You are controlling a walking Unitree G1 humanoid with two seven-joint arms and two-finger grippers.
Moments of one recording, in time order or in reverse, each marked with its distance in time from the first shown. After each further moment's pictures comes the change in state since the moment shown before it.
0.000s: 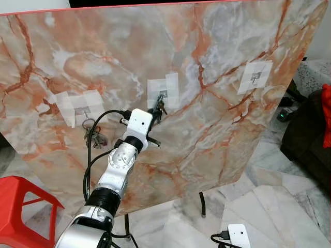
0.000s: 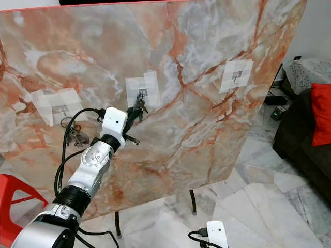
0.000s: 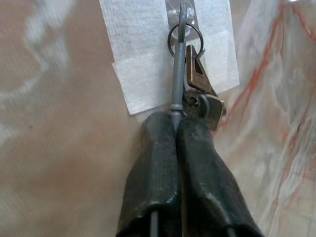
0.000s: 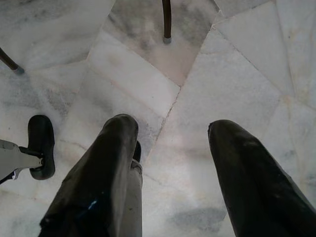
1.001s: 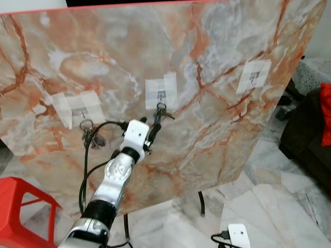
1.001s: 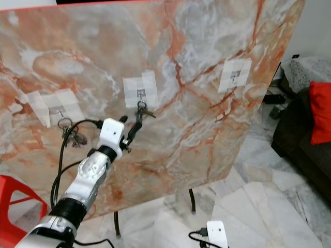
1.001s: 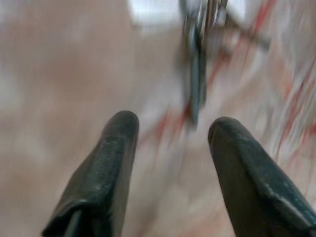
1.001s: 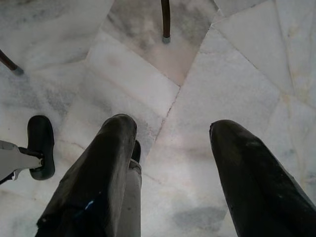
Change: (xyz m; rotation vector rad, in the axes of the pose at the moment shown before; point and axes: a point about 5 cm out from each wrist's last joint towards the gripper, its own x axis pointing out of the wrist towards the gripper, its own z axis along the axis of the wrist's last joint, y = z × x) left arm -0.039 0.006 -0.035 0.006 0.091 0.016; right arm 0.000 0.000 0.000 -0.001 -0.002 0.001
